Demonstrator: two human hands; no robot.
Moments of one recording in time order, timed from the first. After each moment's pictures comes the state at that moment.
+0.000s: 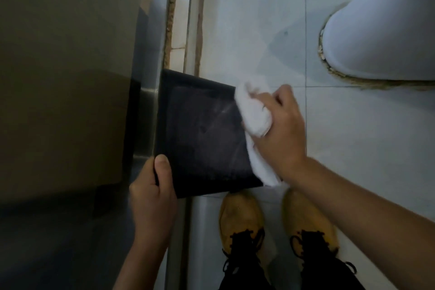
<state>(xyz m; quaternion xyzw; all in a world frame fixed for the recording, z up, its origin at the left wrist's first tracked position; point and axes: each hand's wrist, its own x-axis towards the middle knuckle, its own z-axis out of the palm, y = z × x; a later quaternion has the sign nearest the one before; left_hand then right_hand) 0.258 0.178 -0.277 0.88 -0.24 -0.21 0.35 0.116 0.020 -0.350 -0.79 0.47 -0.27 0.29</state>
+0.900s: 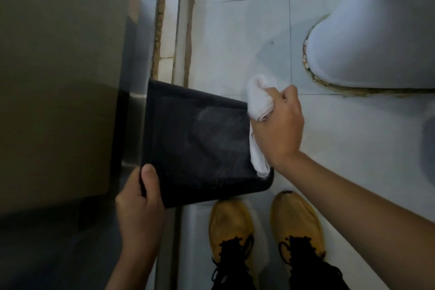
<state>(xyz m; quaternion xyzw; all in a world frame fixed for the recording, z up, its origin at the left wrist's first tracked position) 0.256 0.175 -0.276 0.89 -0.23 -0.21 0.34 0.113 -0.010 -0.358 -0.72 0.59 -0.26 0.27</state>
